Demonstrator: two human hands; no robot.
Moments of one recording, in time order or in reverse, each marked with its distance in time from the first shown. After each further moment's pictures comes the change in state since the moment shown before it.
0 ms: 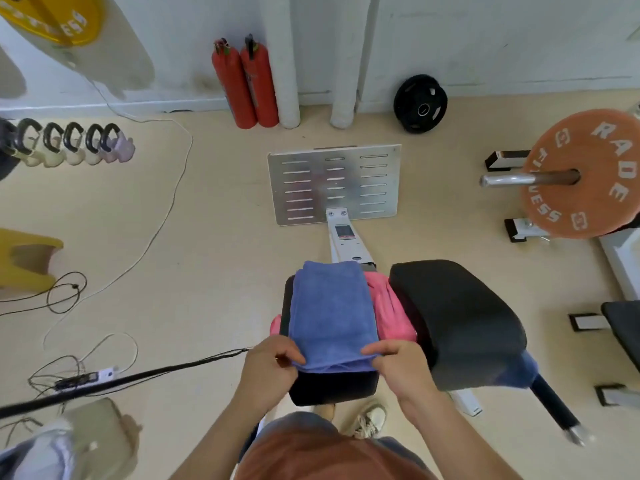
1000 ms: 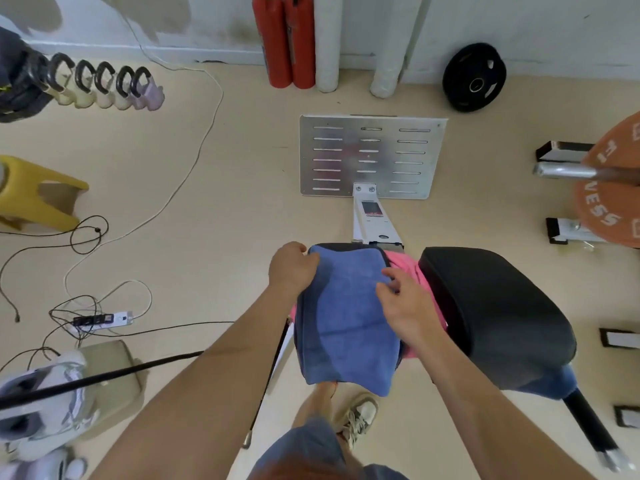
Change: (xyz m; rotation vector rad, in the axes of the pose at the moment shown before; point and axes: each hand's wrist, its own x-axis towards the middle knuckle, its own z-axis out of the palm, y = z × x) left_hand 0.112 0.023 0.002 0.213 0.075 -0.330; right_hand 0.052 -0.028 0.026 -0.414 -0.069 -0.350
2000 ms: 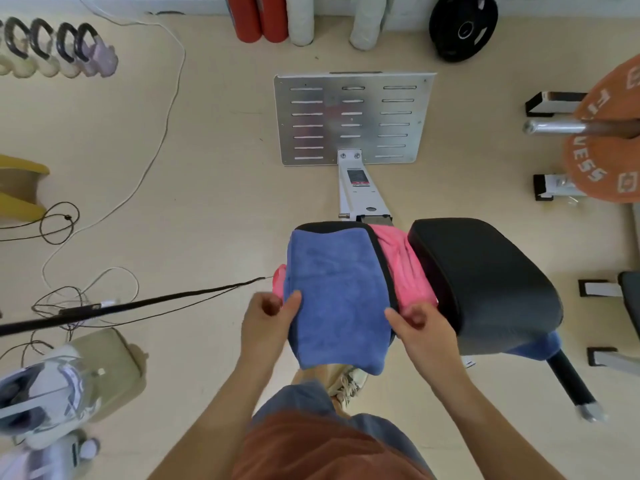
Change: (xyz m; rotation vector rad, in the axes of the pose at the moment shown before) left_hand -0.081 -0.064 0.017 -0.473 0.075 -0.203; right_hand -0.042 0.056 -0.003 0.113 0.145 0.309
